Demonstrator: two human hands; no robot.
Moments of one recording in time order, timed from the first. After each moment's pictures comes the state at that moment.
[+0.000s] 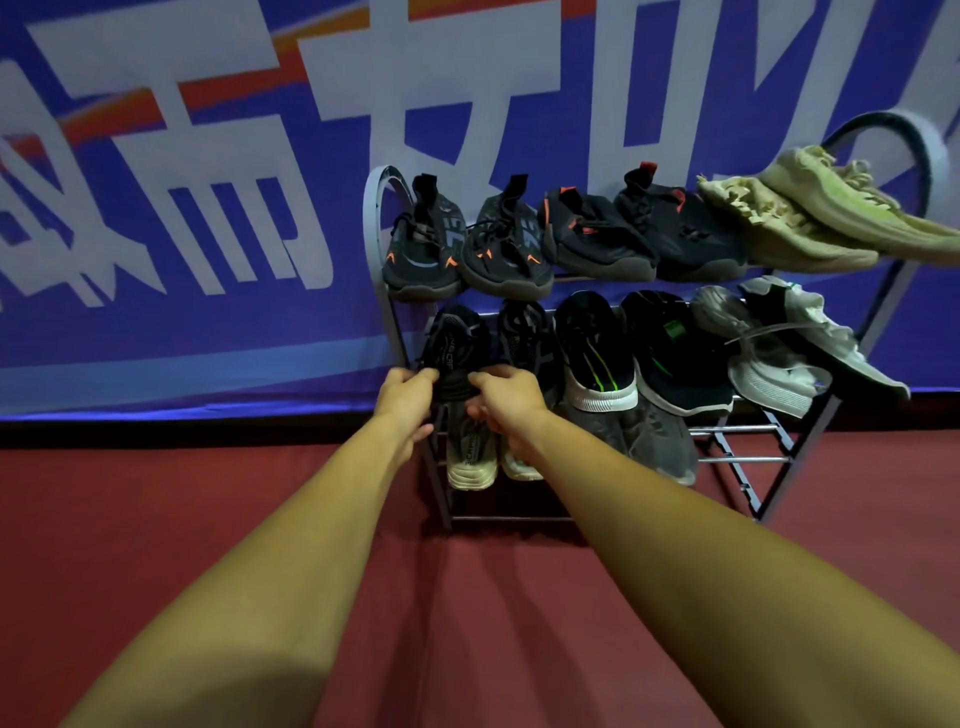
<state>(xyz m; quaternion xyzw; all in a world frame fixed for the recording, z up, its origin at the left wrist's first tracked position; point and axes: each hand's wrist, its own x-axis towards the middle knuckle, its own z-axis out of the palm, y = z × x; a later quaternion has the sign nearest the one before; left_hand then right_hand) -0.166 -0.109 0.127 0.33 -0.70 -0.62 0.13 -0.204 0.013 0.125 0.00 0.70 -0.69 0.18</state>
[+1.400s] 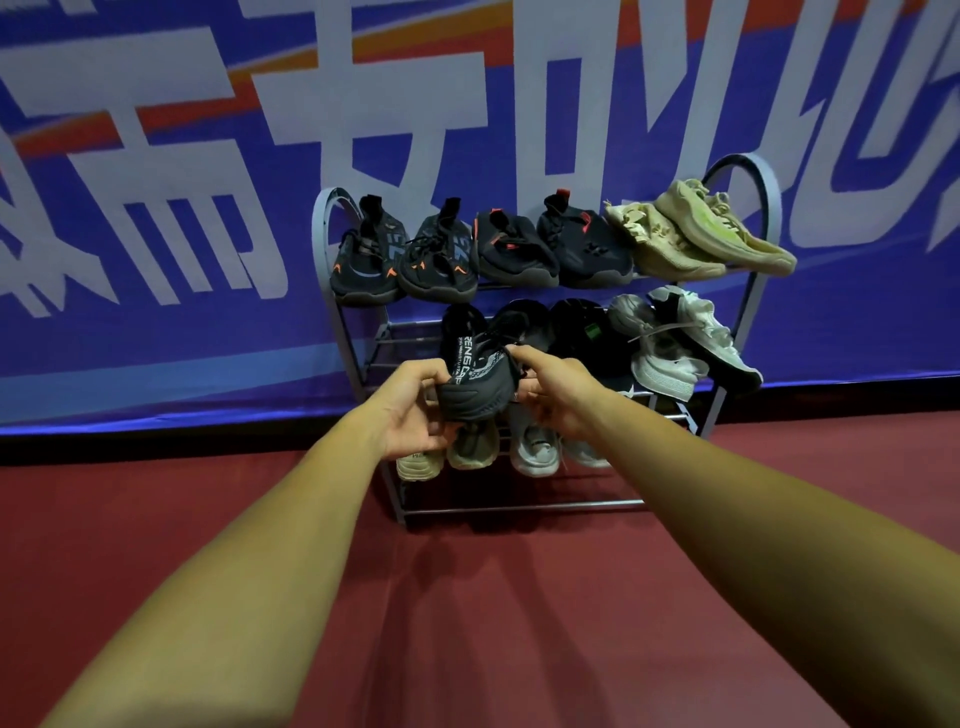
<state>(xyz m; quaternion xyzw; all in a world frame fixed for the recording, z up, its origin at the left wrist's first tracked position) -0.125 -0.024 0.177 0.20 -0.61 -0.76 -0.11 -0.195 0.155 0.164 0.01 0.64 -0.74 0.21</state>
